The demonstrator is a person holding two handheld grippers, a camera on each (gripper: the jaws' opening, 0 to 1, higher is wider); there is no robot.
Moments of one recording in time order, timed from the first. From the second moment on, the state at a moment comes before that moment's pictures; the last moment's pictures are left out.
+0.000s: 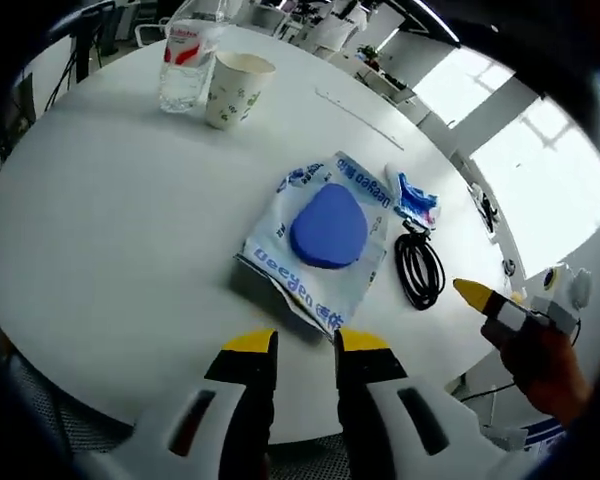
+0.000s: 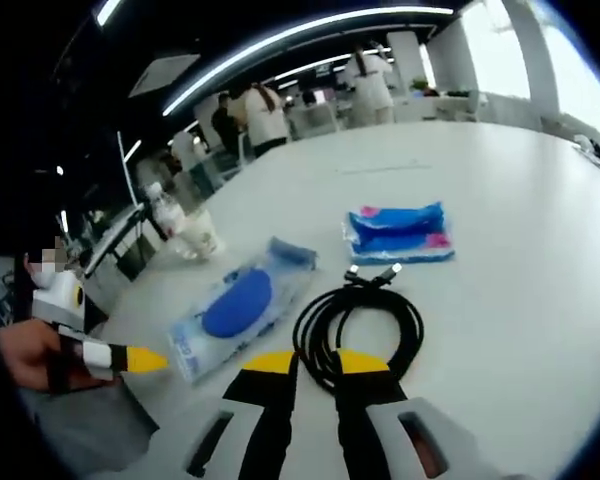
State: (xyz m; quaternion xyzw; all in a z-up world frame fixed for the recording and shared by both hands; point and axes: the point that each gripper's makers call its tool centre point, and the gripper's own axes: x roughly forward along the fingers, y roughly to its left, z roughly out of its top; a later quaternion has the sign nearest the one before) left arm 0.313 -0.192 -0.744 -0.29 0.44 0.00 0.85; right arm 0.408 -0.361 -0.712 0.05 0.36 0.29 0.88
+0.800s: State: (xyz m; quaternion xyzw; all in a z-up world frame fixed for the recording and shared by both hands) left arm 0.321 -0.214 -0.754 -0.32 0.44 -0.02 0.84; right arm 0.390 -0.392 -0.693 0.05 0.35 0.26 0.90
